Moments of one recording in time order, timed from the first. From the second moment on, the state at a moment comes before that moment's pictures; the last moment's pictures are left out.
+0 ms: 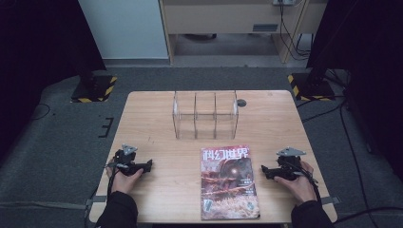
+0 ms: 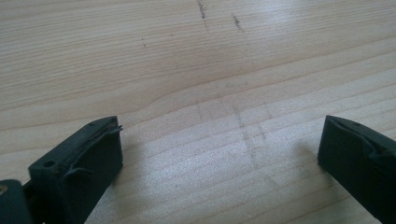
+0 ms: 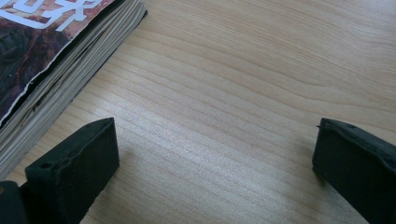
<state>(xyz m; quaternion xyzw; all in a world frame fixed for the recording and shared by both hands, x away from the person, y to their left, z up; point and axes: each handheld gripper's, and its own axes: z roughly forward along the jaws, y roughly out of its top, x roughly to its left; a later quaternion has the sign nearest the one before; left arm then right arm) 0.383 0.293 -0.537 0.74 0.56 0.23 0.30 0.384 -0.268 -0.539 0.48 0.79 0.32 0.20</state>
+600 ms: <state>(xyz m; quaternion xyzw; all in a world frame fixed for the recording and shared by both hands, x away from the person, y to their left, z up) 0.372 0.292 -0.514 0.72 0.57 0.23 0.33 0.375 -0.268 -0.526 0.51 0.77 0.32 0.20</state>
